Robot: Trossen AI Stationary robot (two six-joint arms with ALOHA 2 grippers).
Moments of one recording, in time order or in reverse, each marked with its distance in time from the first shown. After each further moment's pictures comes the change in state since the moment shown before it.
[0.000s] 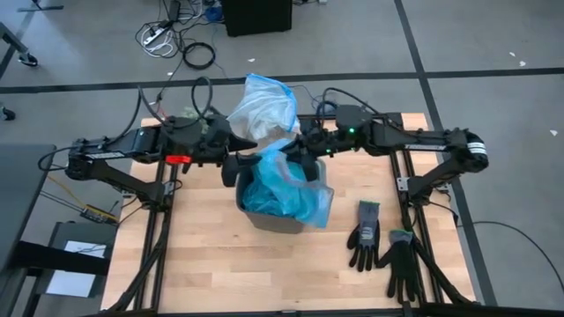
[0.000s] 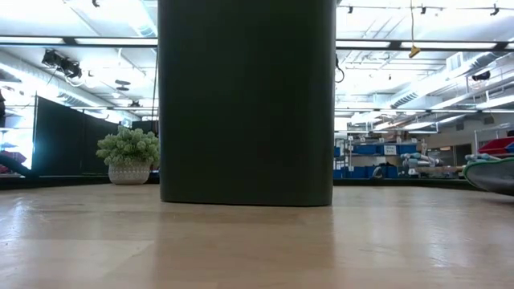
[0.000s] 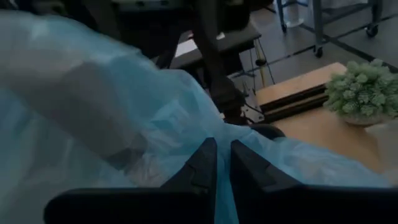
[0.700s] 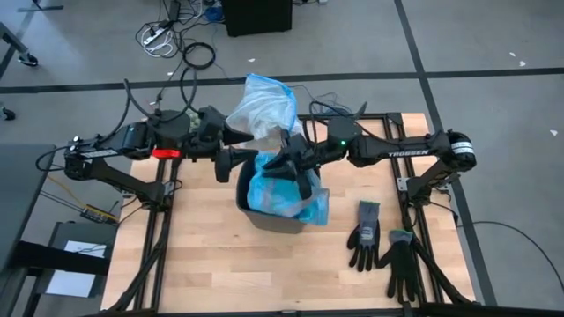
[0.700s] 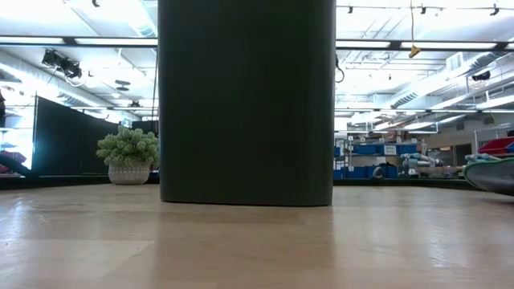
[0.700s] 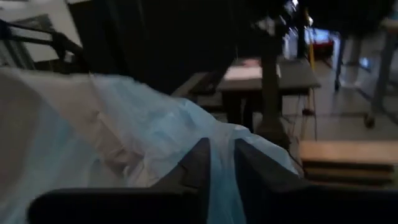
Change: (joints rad) left arm 0.002 -0.004 0.064 -0.001 -0.008 0.046; right arm 0.067 0.113 0.001 0.310 -0.134 -0.211
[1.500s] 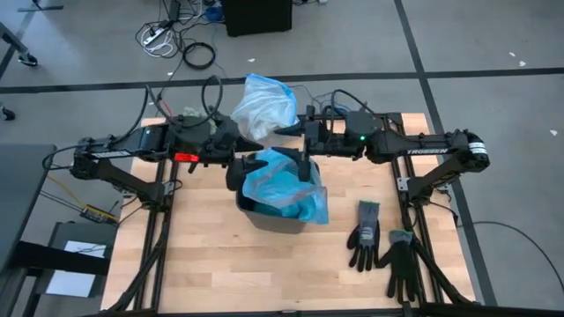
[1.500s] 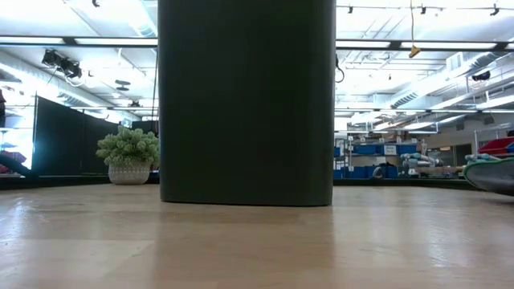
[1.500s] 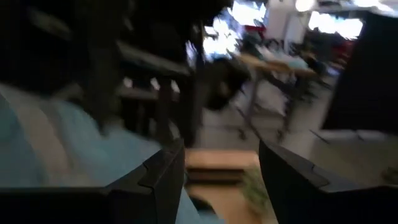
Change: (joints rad) left arm -0.001 0.075 -0.001 -0.015 0.073 0.056; right arm 0.015 -0.128 0.001 -0.164 0.465 -0.338
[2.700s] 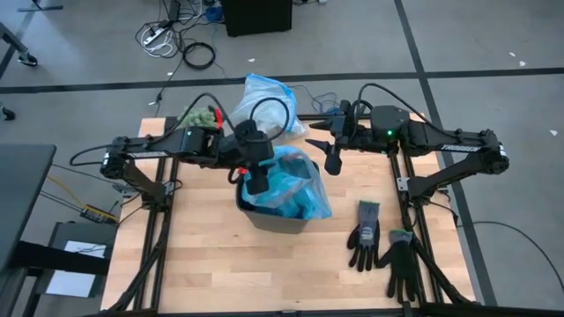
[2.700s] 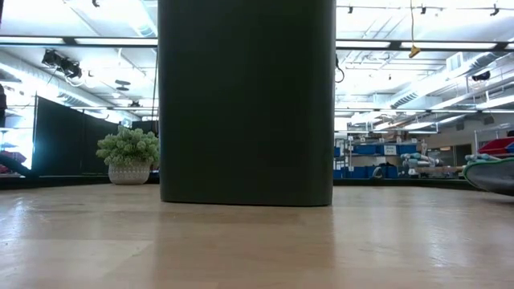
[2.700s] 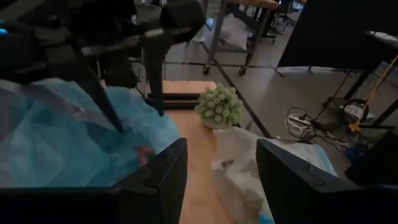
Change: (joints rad) left arm -0.008 0.312 0.287 -0.444 -0.233 0.343; right arm 0.005 -0.216 0.000 -0.459 0.186 -0.003
